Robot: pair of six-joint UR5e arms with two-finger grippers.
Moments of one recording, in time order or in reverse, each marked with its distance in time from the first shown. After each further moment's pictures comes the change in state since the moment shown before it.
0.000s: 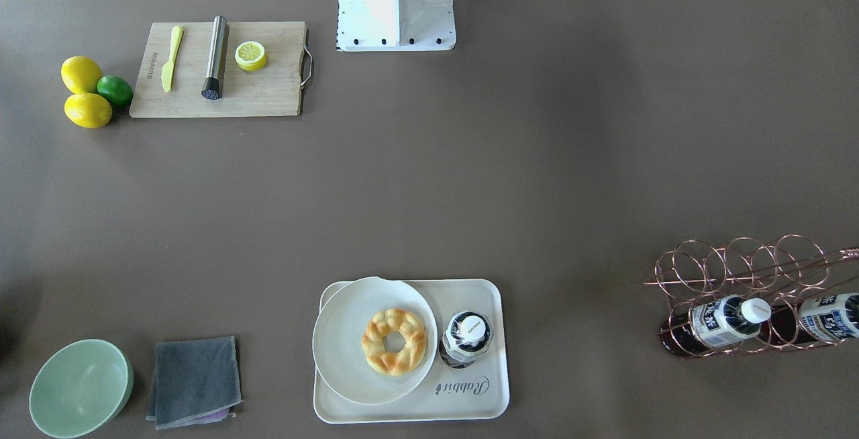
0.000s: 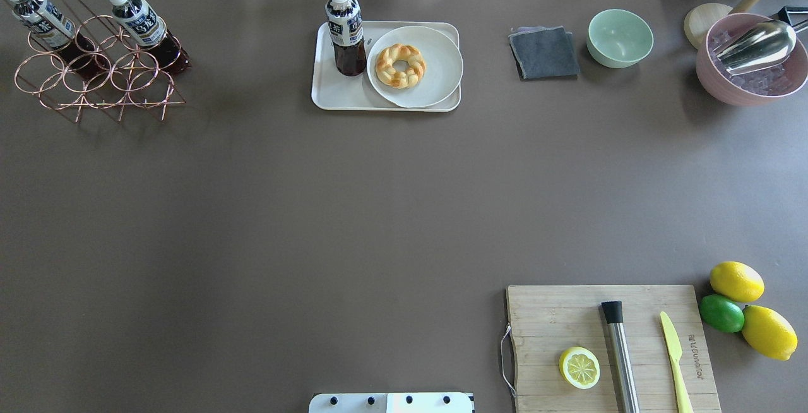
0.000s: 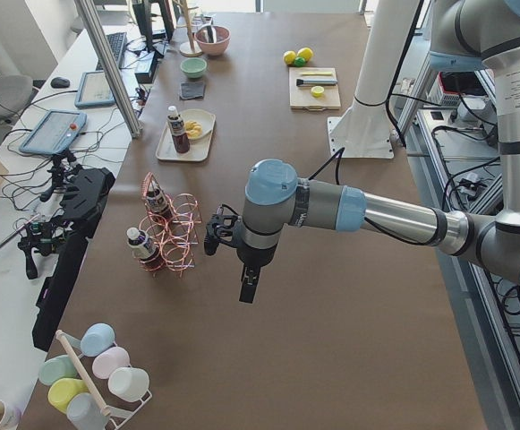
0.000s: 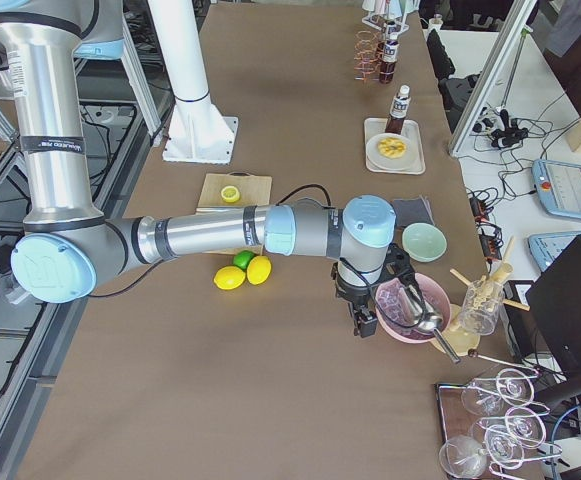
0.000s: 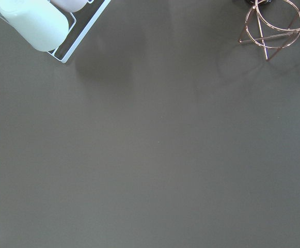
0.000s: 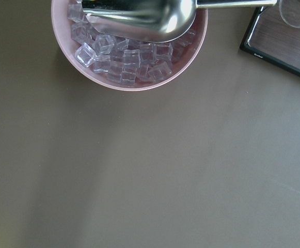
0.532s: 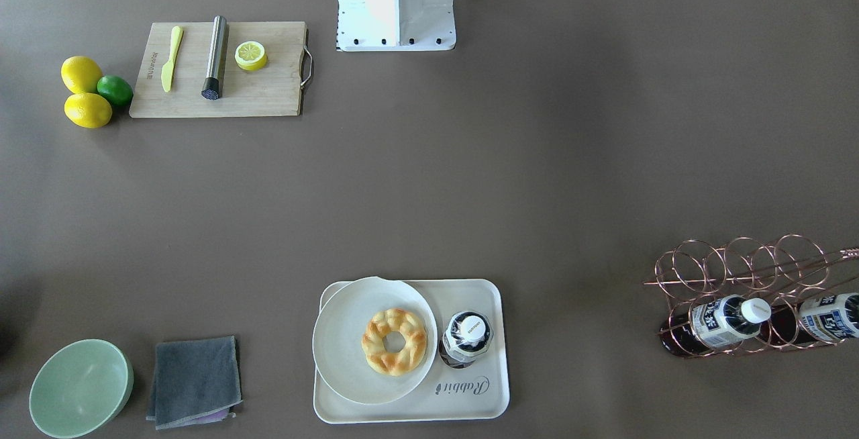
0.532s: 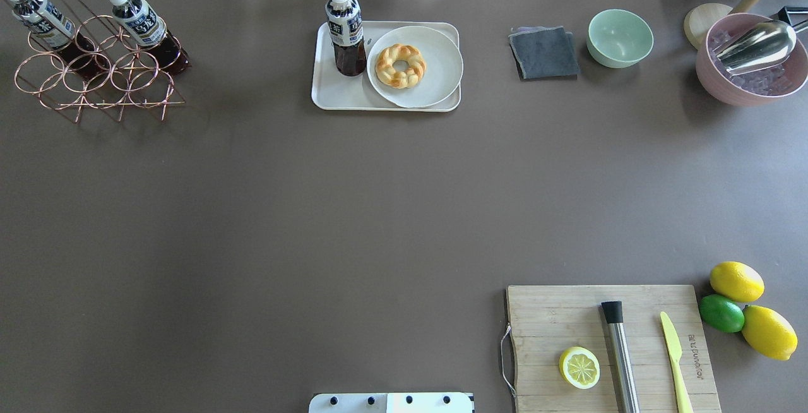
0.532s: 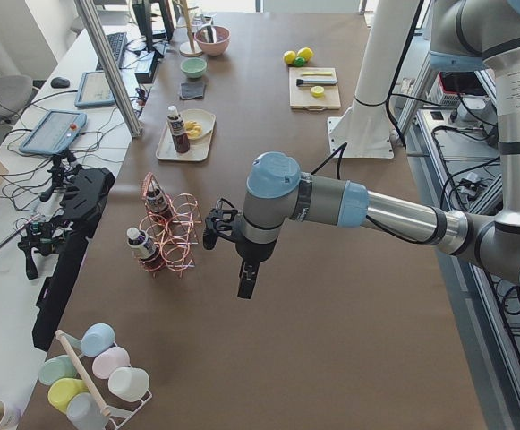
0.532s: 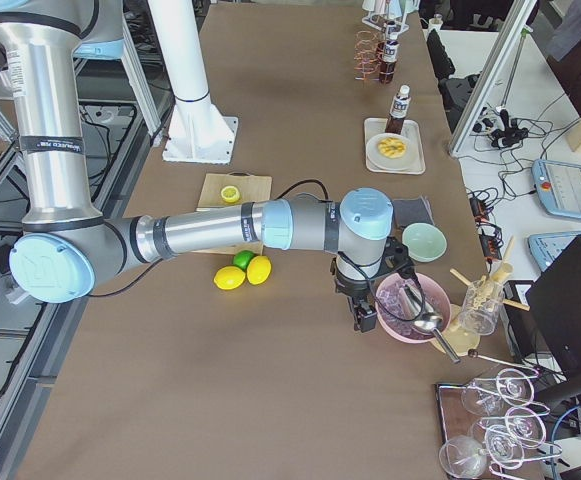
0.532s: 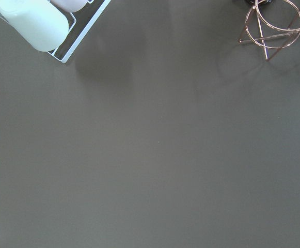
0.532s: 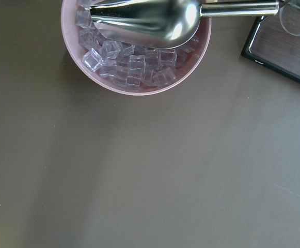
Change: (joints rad) left arm -0.019 -0.008 -0.016 0.005 -0.006 -0.008; right arm 0.001 -0.006 0.030 -0.008 0.000 0.001
